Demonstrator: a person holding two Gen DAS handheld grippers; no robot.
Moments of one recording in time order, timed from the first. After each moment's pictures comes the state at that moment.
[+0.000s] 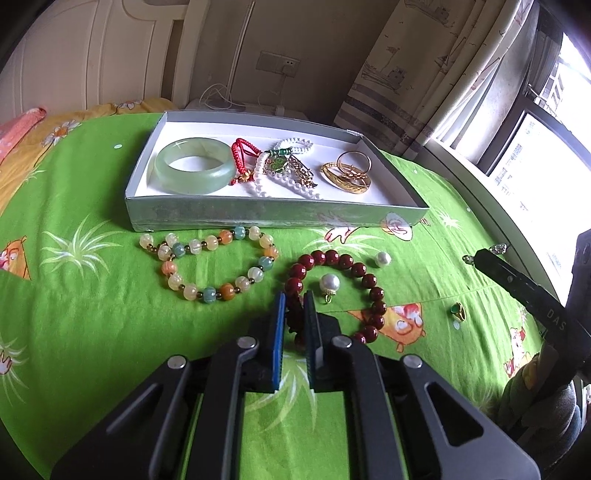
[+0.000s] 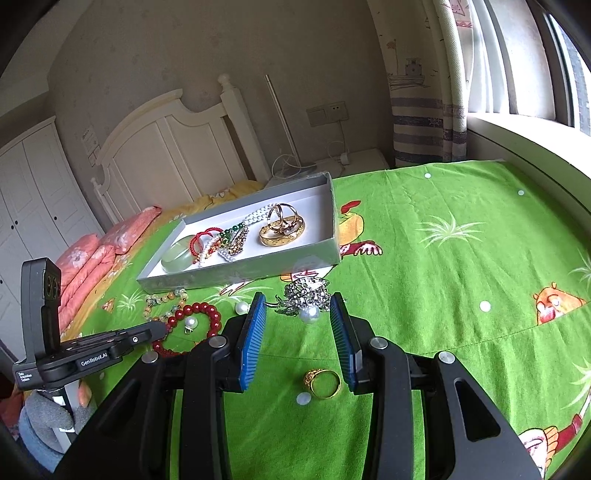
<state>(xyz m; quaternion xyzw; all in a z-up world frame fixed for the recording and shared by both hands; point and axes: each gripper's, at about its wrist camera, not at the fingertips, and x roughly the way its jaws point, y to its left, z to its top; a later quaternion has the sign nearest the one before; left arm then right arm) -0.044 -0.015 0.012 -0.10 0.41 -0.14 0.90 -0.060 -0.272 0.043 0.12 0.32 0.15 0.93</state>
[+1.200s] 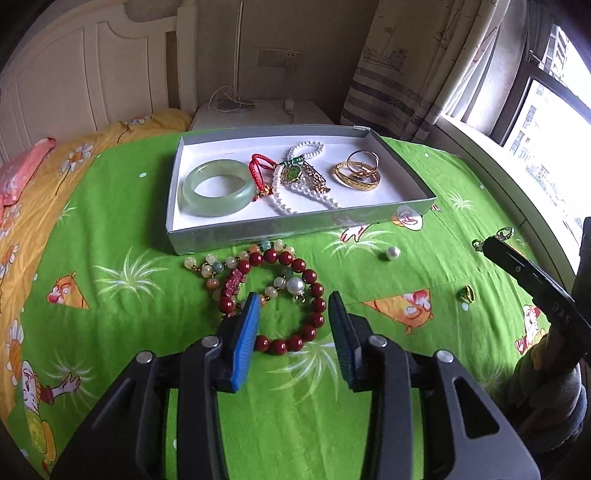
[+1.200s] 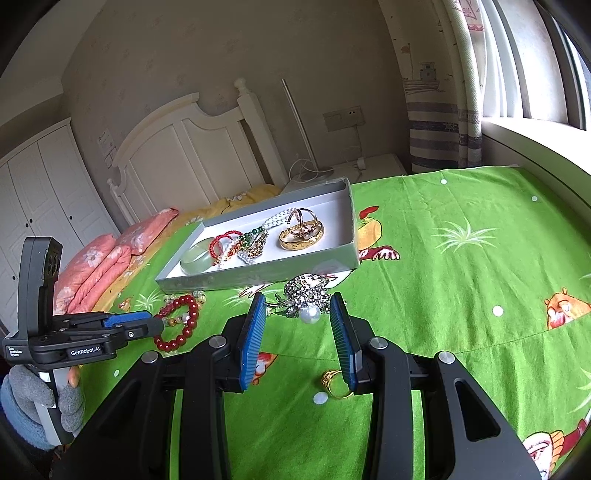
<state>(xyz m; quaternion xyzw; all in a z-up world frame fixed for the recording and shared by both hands) -0.050 -0.013 0.044 -0.01 0.44 -0.11 0.89 -0.063 -0.270 0.048 0.13 0.31 0.18 0.92</state>
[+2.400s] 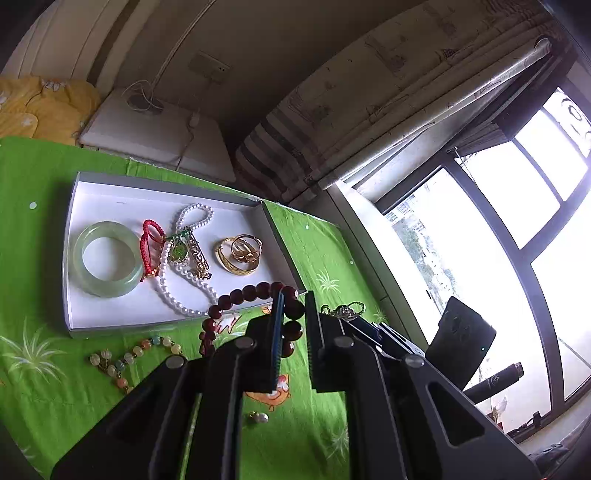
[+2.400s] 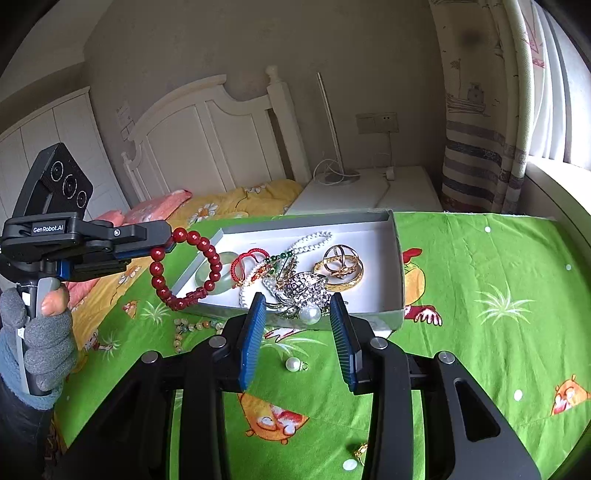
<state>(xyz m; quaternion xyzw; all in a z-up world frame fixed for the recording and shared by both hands) 0.027 0.019 0.109 -0.24 0.40 -0.32 0.82 -0.009 -0.223 0.085 0.06 0.33 0.22 0.92</state>
